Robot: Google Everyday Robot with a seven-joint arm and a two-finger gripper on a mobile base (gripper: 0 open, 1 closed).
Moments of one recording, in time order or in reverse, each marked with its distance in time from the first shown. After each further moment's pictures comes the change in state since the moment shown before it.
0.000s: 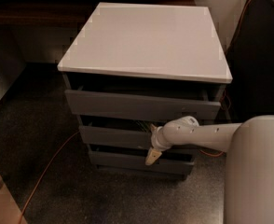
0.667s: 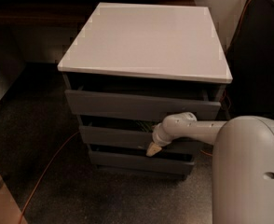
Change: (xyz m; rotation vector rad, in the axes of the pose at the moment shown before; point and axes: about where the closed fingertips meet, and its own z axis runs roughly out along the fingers) arm 0.020 -0.026 0.031 -0.033 0.026 0.052
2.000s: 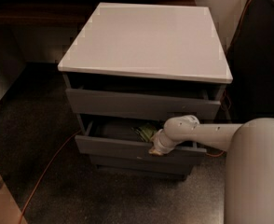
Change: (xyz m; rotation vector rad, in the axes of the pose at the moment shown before) arm 0.002 0.048 -0.021 -0.107 0.017 -0.061
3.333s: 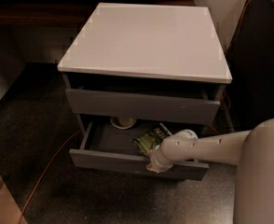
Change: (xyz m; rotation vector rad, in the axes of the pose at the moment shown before) arm -0.009 0.083 -0.008 -0.038 0.016 -0.066
